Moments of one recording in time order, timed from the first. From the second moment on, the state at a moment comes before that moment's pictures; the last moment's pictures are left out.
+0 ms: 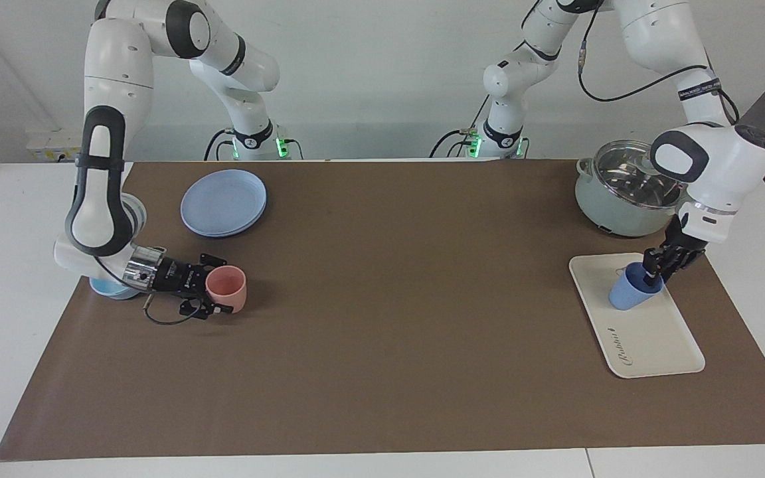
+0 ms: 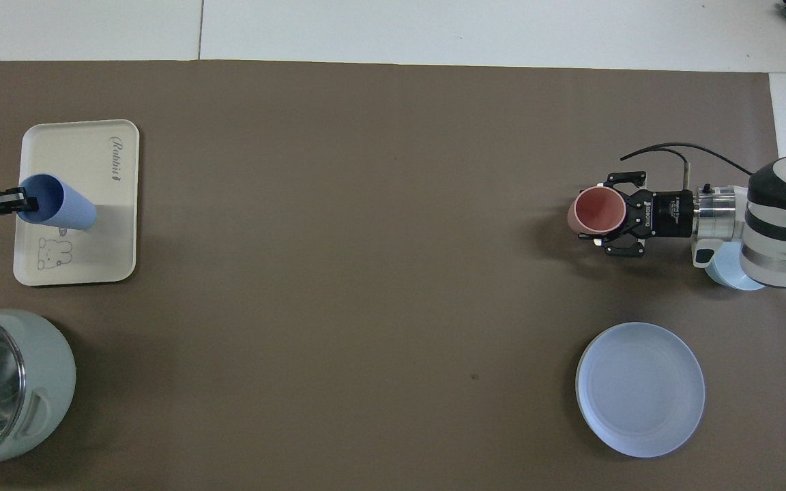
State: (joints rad) left arm 0.51 0.22 -0.29 -1.97 -0.12 2.42 0.20; right arm -0.29 0.51 0.03 -1.88 1.13 1.83 0.74
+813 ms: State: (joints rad) left arm 0.35 0.09 -0.29 -1.73 0.03 1.91 0.20; right arm -0.31 0.48 0.00 -1.91 1.08 1.94 0.69
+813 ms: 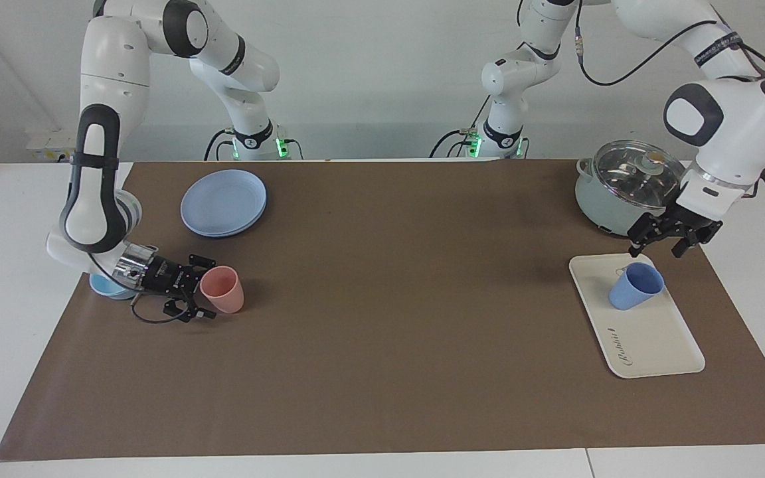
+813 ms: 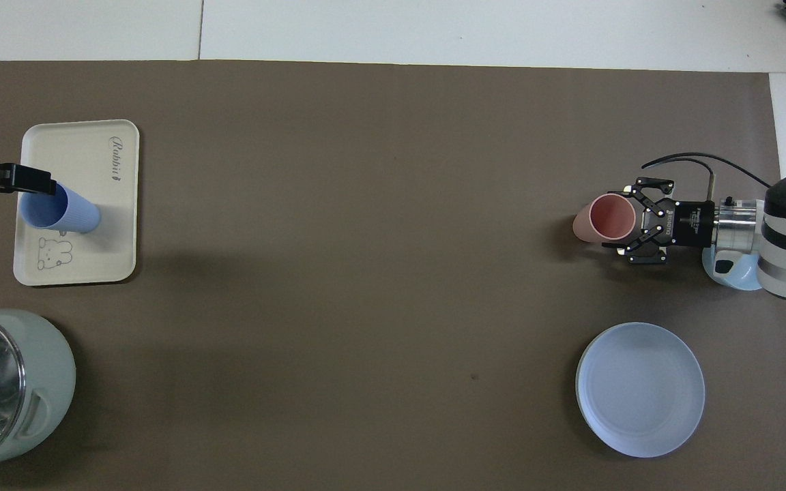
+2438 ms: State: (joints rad) left arm -0.03 -0.07 -0.01 -1.61 -0.03 1.55 0.10; right arm 0.05 -0.04 0.03 -1.84 0.05 1.85 0.16
